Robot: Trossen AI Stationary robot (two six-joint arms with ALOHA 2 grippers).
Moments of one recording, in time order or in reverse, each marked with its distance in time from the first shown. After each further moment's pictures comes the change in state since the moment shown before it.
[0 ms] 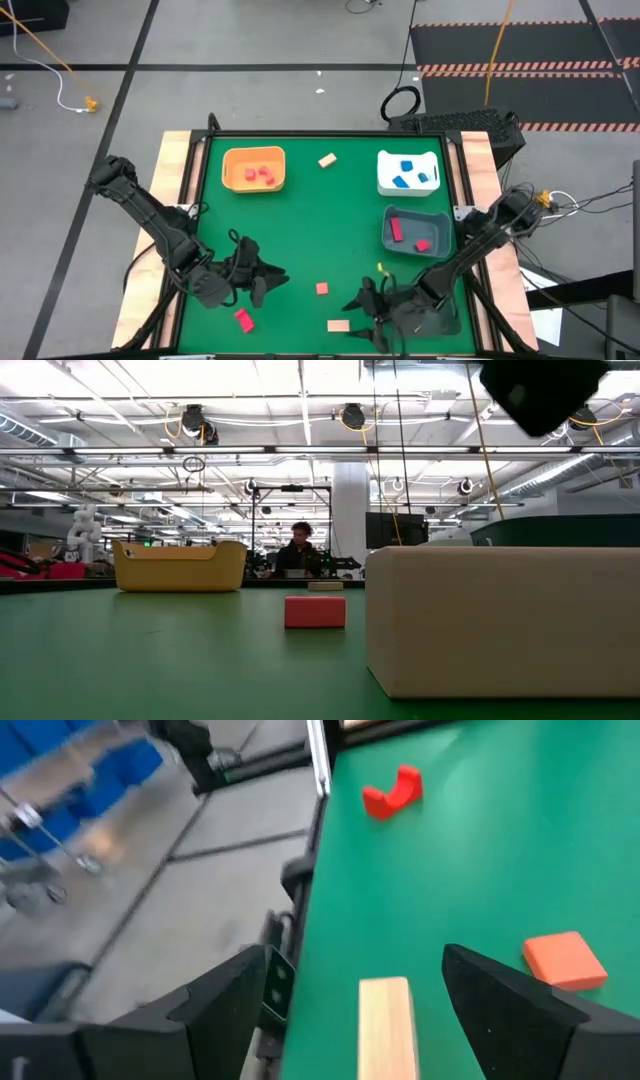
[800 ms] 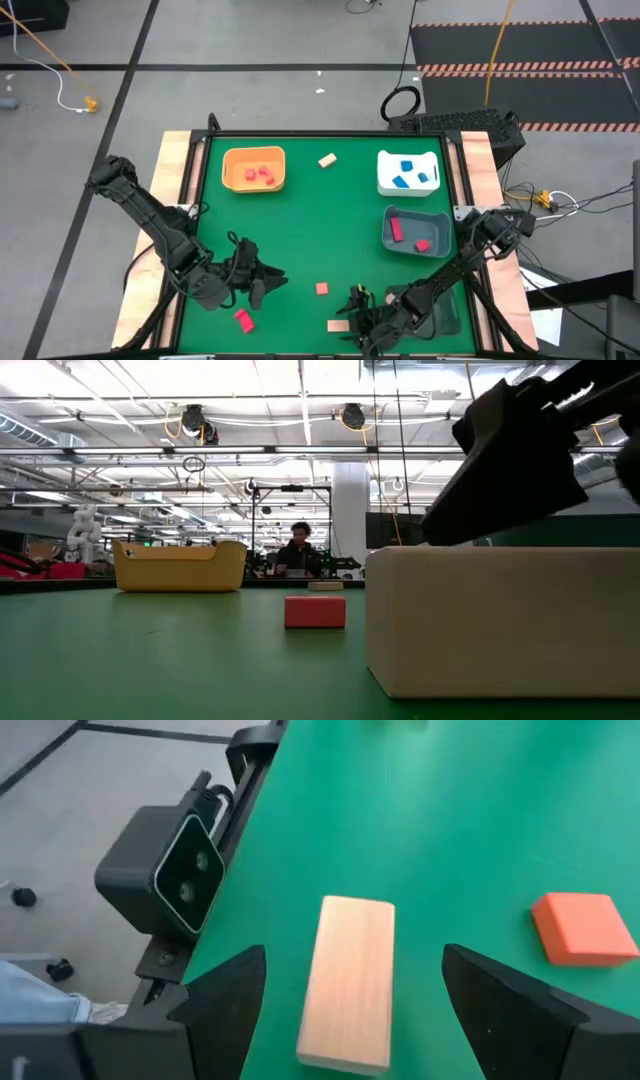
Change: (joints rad) left arm -0.011 0.000 0.000 -0.004 -0.001 0.020; right arm 0.005 0.238 0.156 -0.164 0.025 -0.201
